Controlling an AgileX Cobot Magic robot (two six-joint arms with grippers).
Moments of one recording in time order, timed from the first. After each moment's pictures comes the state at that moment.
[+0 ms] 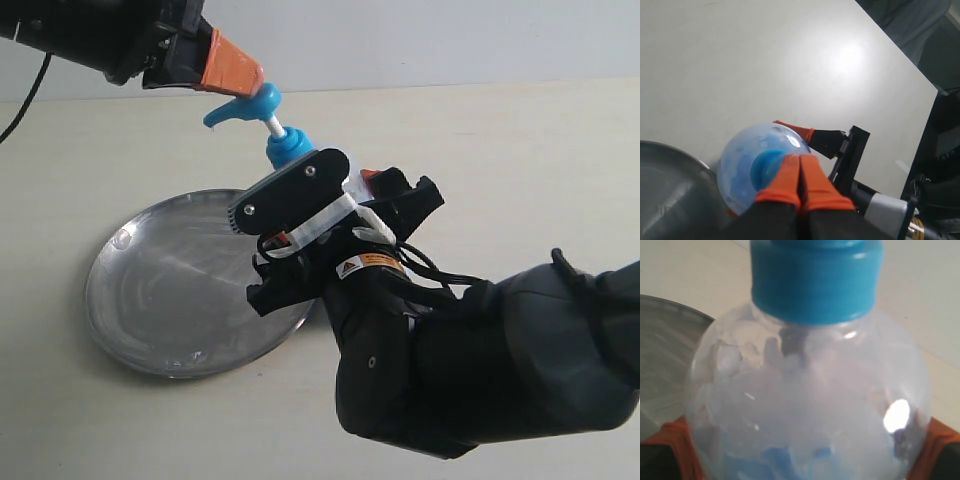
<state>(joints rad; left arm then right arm) -0.36 1.55 -1.20 -1.03 0.93 0.83 1.14 1.84 -0.76 1.25 -0.91 -1.03</state>
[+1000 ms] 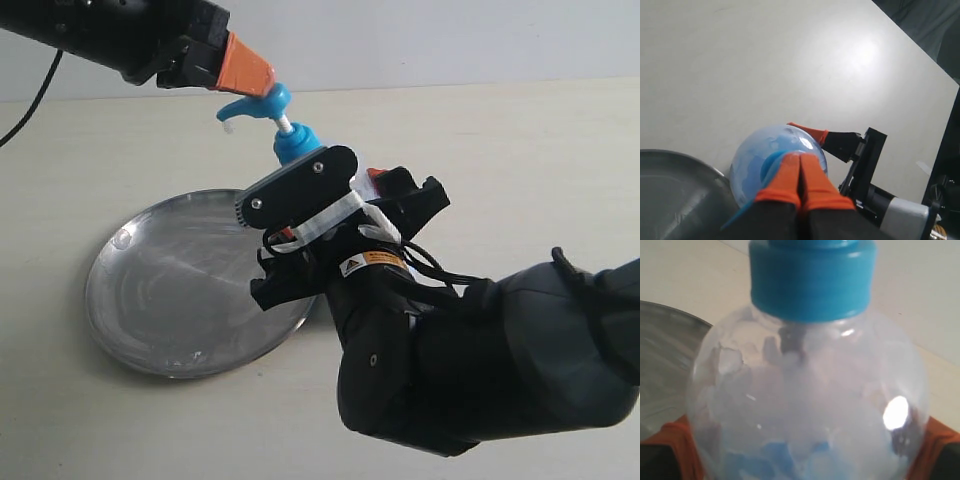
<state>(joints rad) -0.41 1.58 -1.22 -0.96 0.86 0.81 1.14 1.84 -0.76 1.25 -0.92 -0.99</state>
